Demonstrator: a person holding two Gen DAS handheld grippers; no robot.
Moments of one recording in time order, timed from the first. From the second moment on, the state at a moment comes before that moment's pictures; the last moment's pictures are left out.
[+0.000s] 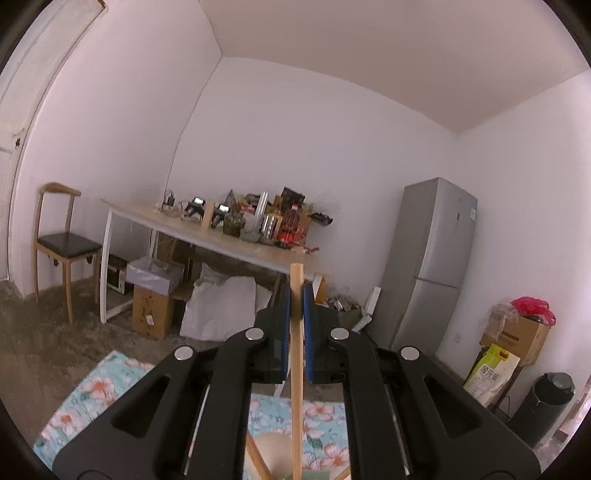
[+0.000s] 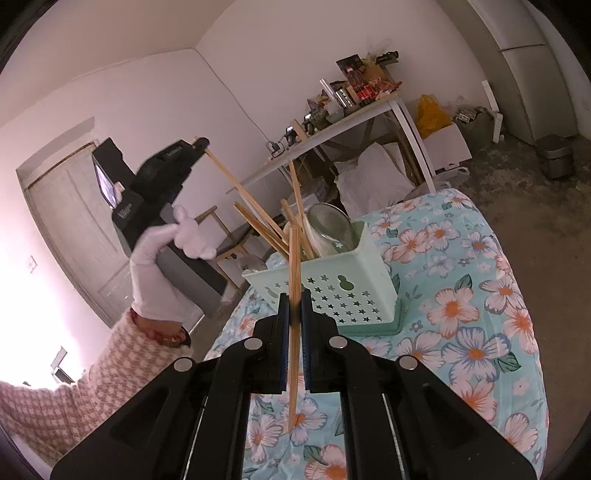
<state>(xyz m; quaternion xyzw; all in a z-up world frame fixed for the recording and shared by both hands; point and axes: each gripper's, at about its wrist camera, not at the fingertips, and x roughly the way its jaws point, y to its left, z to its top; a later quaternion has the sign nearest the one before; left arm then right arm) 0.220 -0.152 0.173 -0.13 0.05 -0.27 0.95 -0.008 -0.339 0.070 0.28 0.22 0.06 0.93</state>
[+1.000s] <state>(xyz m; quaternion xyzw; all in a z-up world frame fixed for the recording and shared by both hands) 0.121 -0.007 0.107 -0.10 0.16 -0.26 0.95 -0.003 -0.300 0.197 0.15 0.10 0.03 0.98</state>
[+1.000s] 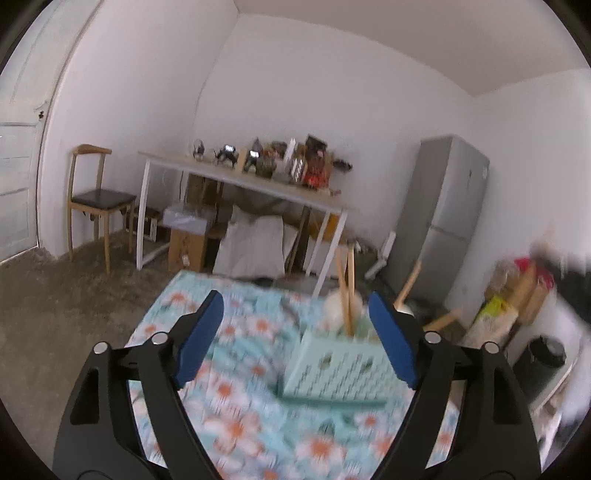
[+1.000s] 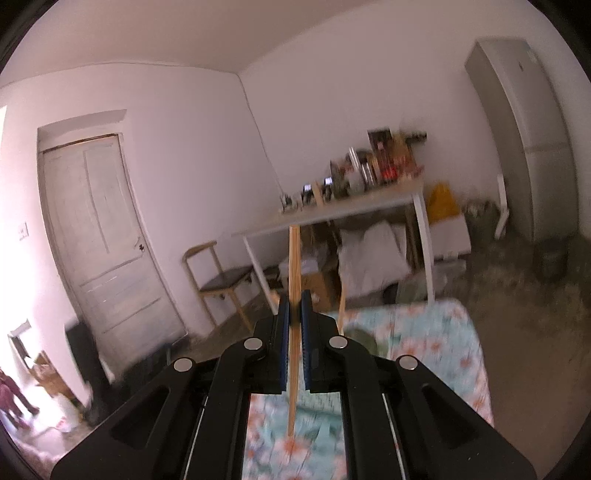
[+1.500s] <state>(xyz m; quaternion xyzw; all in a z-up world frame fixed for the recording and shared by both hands) 0.087 0.014 0.063 -0.03 0.16 -0.25 0.96 0.091 -0.262 0.225 0.03 0.10 -0.02 0.99</state>
